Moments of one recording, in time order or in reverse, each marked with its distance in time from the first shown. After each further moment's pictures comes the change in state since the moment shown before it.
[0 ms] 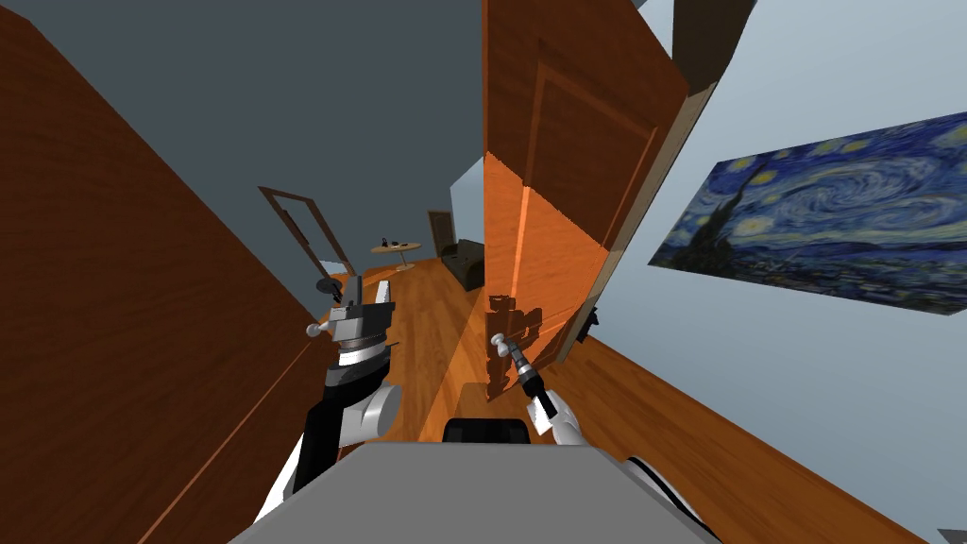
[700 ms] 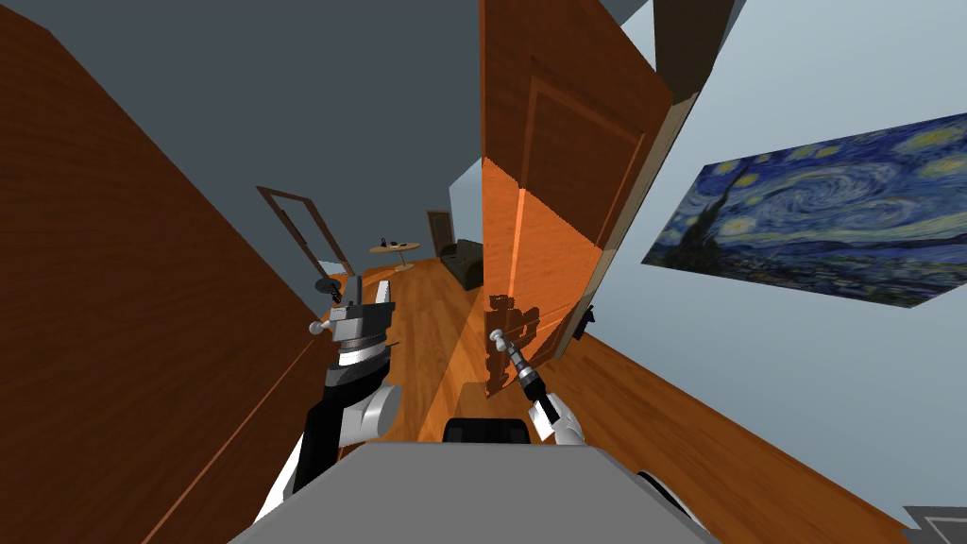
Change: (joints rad) arm 0.044 0.002 -0.029 -0.052 0.080 0.006 0.183
